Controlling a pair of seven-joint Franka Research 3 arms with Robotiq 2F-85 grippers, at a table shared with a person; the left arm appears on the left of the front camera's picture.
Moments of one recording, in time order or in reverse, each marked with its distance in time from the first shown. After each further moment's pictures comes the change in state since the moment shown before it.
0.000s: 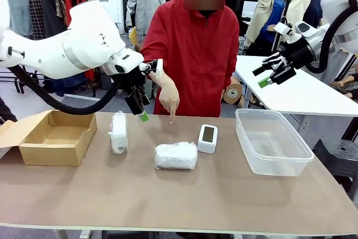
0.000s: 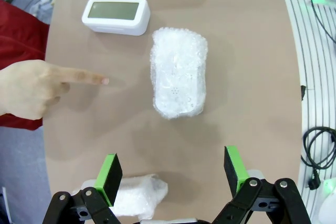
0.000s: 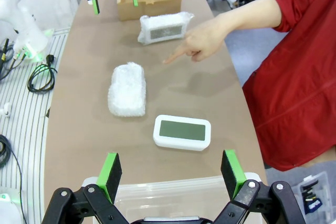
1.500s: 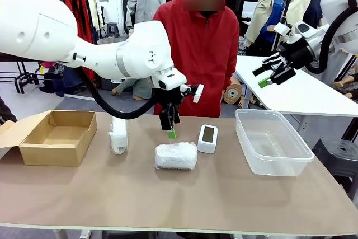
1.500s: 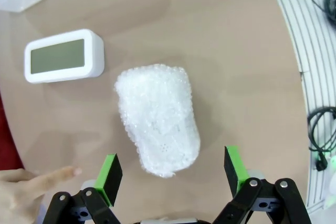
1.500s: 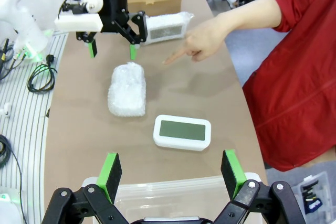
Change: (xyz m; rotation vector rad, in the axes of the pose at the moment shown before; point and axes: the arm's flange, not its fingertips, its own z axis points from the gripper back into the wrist) left arm 0.090 0.005 -0.104 -0.163 0.165 -0.198; right arm 0.000 0.000 0.000 0.000 0.000 0.000
